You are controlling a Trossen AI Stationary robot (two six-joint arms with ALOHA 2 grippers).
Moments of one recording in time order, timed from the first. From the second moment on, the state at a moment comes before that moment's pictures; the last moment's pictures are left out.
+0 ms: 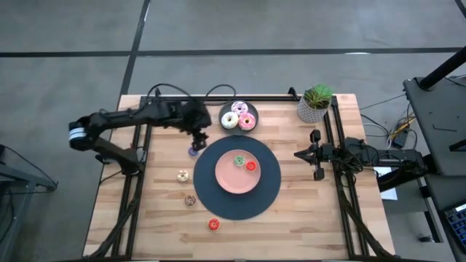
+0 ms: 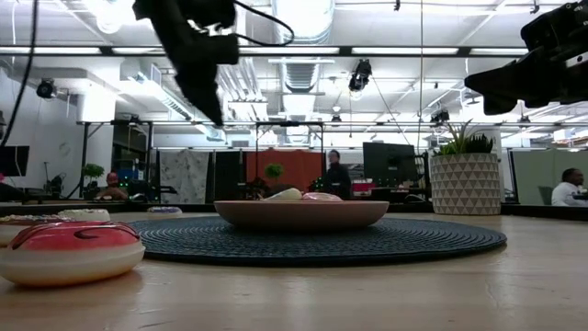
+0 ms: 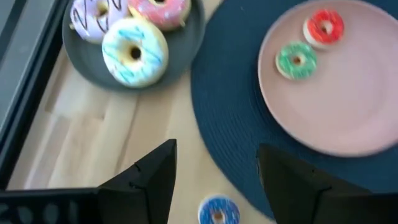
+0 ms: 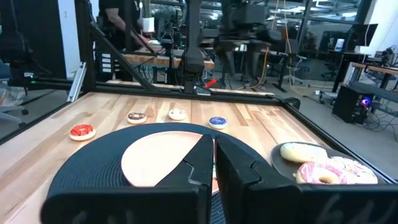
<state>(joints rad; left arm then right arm) 0.33 1.34 1.14 -0.78 -0.02 0.08 -0.02 0.02 0.01 0.01 -0.02 -0.05</state>
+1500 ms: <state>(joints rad) 0.32 1.14 0.81 -0.92 -0.02 0.24 -0.02 0.02 0.01 0.01 -0.02 -0.05</state>
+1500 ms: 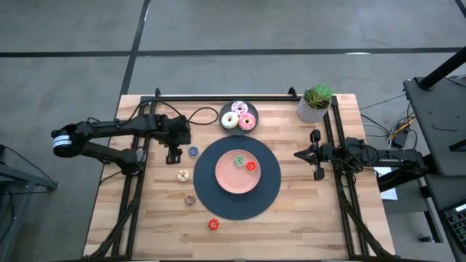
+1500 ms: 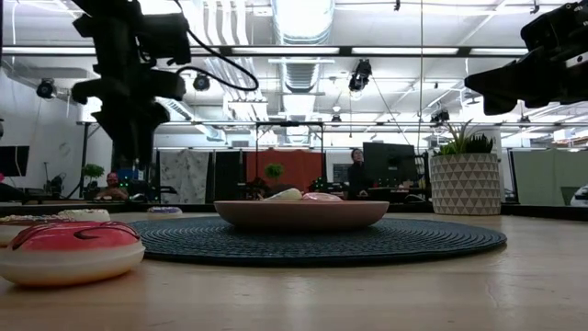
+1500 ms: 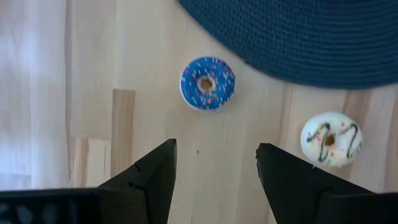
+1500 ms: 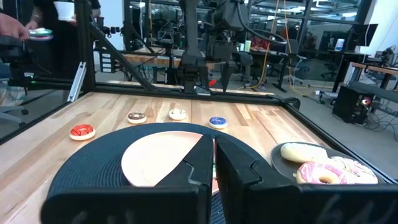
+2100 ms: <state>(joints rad) 0.32 1.37 0.85 -0.87 -0.02 0.28 -0.02 0.02 0.01 0.01 -0.02 -0.05</state>
